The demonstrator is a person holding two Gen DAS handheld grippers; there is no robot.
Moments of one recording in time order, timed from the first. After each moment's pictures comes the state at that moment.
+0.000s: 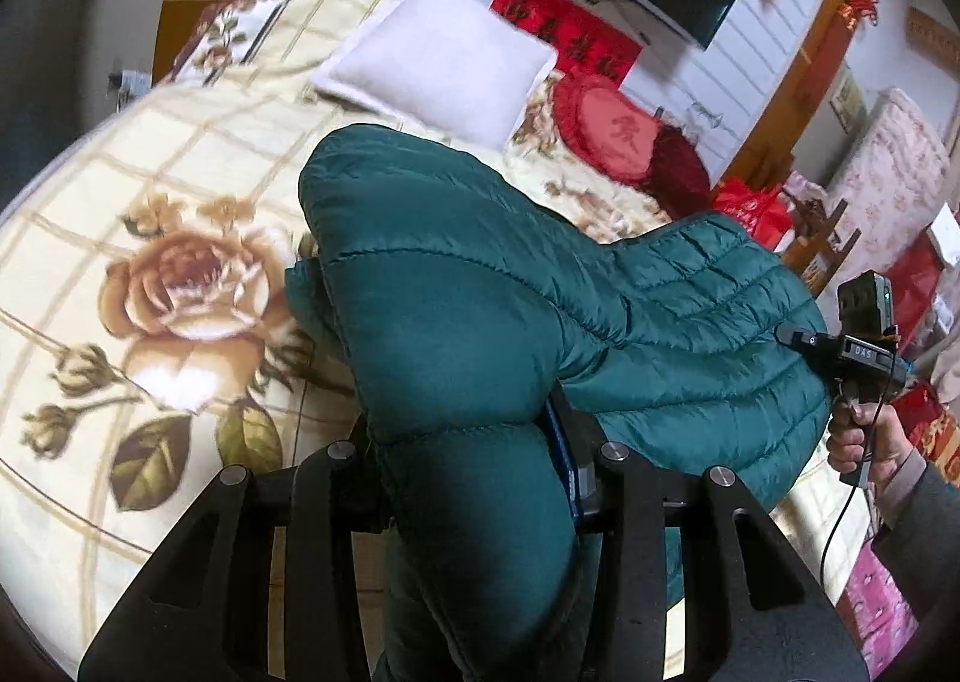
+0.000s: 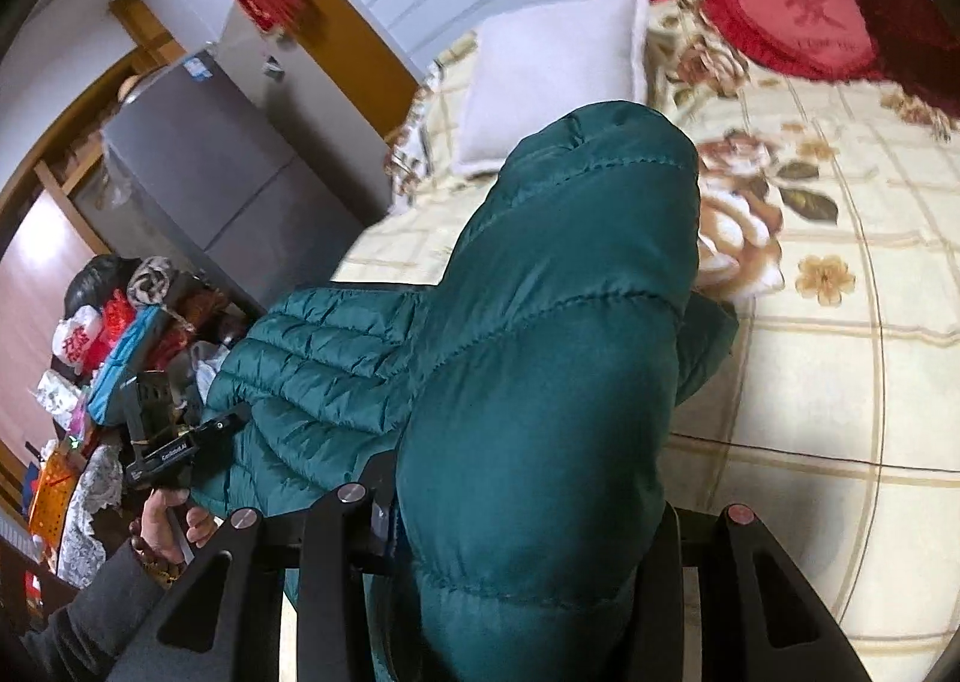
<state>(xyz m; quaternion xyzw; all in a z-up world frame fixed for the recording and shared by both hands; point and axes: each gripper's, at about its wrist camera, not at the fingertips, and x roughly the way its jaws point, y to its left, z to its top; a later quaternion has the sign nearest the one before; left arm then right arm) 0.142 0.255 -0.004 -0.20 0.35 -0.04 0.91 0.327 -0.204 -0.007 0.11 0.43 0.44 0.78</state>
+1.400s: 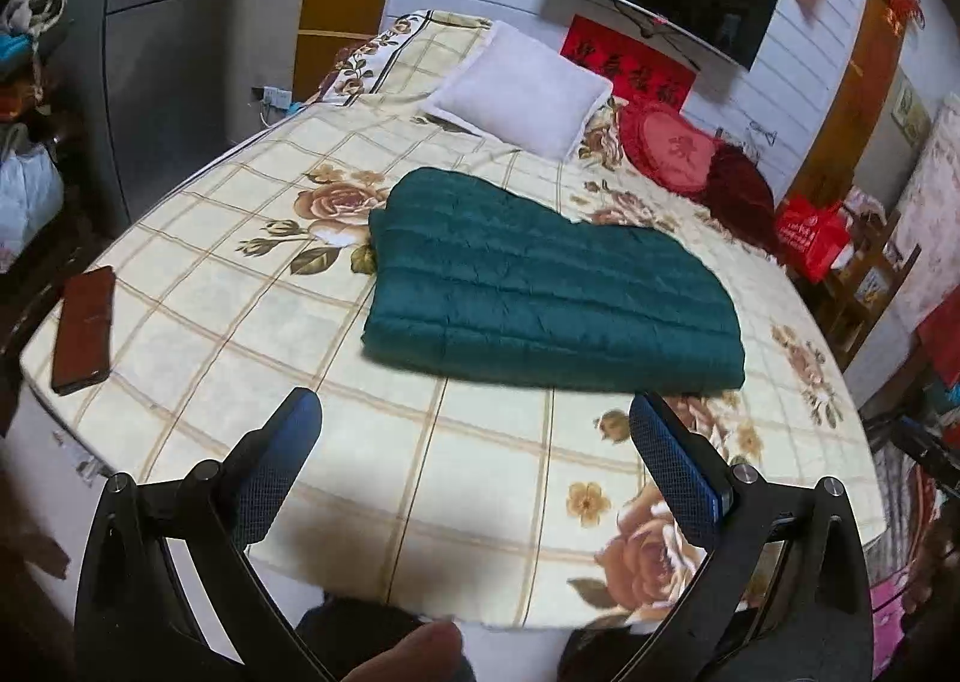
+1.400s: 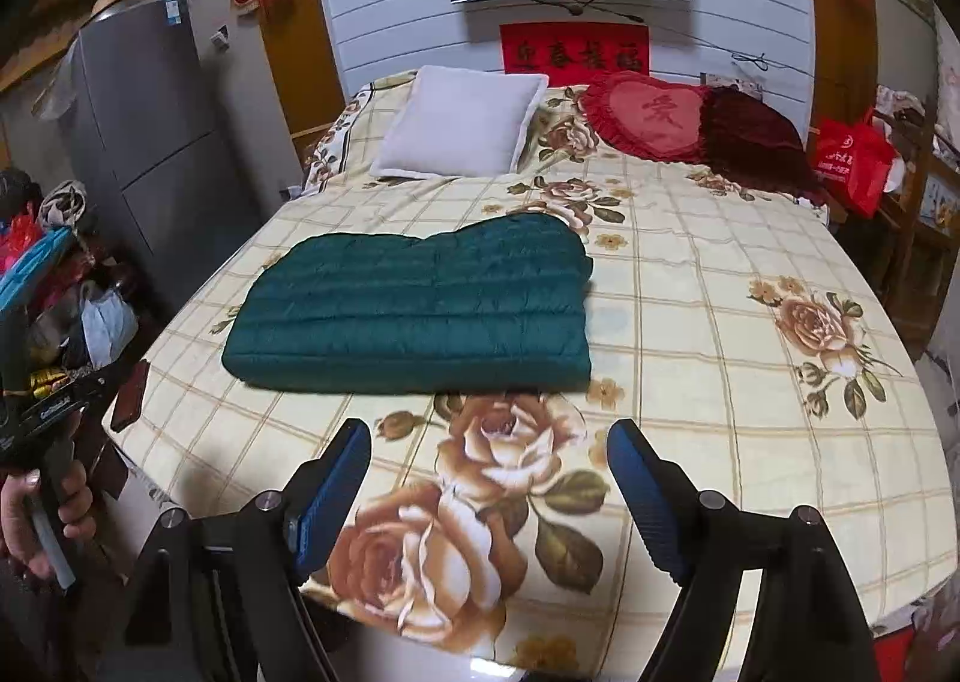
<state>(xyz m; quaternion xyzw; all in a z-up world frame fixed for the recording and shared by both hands) -0.105 0.114 0.113 -0.18 0.34 0.12 0.91 -0.004 -0.300 0.115 -0.03 0.37 0.25 0.89</state>
